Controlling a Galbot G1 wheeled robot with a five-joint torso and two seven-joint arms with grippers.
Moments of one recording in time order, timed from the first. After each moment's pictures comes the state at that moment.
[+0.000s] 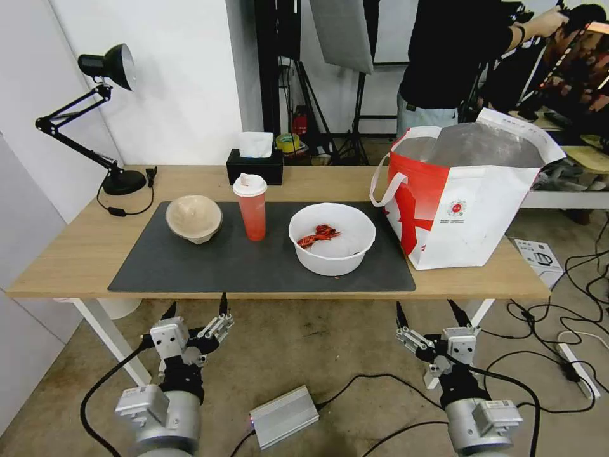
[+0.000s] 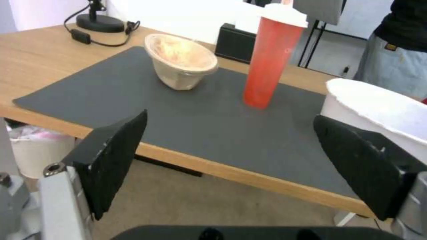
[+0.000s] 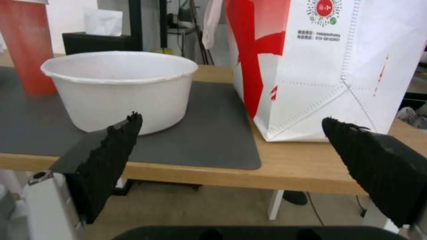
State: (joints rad) left arm 1.80 -1.59 -0.41 -2.46 -0.12 0.24 -0.23; right arm -1.80 1.50 0.55 2.30 0.00 0.00 0.00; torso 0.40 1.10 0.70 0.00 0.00
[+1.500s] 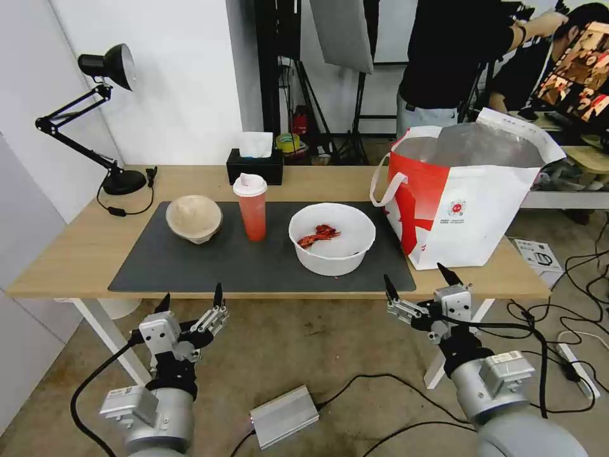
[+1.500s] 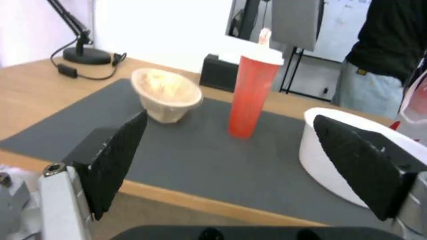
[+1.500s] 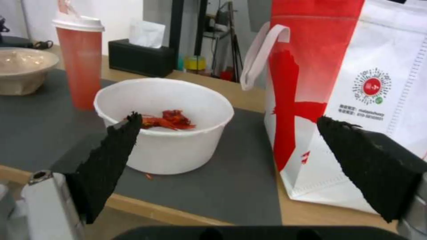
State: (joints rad) left arm 1.80 -1.59 -0.46 -2.49 -0.13 0.17 -0.13; right arm -1.63 1.13 0.46 2.47 0.18 -0.32 0.17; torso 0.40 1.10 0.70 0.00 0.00
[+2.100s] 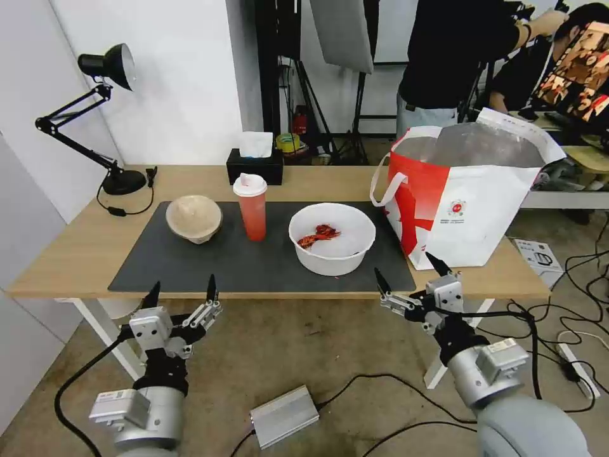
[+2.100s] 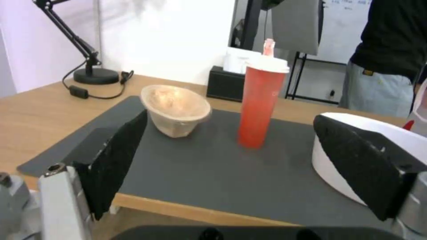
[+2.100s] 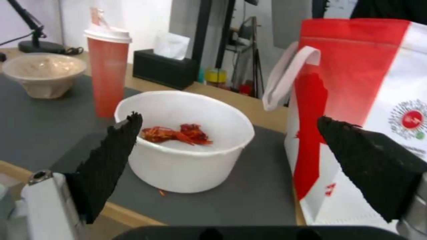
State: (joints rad) left arm 1.80 -1.59 -0.50 -2.47 -0.09 0.12 -0.11; right arm -1.54 1.02 0.44 2.42 0.25 -0.29 0.12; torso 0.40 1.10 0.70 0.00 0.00
